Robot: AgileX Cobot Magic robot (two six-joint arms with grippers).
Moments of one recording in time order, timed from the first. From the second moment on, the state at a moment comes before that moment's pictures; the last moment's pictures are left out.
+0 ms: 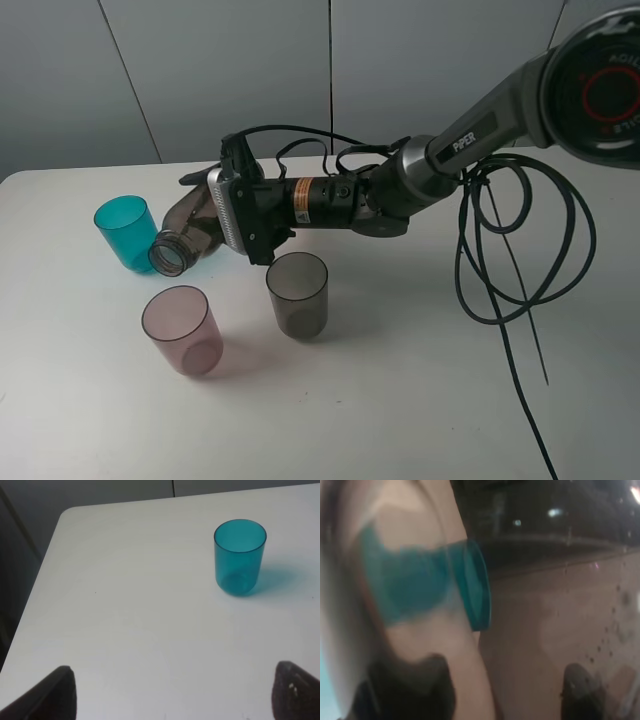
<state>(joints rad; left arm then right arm) 0.03 0.00 -0.51 0.07 1.08 0.03 0.65 2.34 -1.30 -0.86 -0.91 -0.86</state>
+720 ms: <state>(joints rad) 0.03 0.00 -0.51 0.07 1.08 0.03 0.67 2.34 -1.30 -0.83 -0.92 -0.93</state>
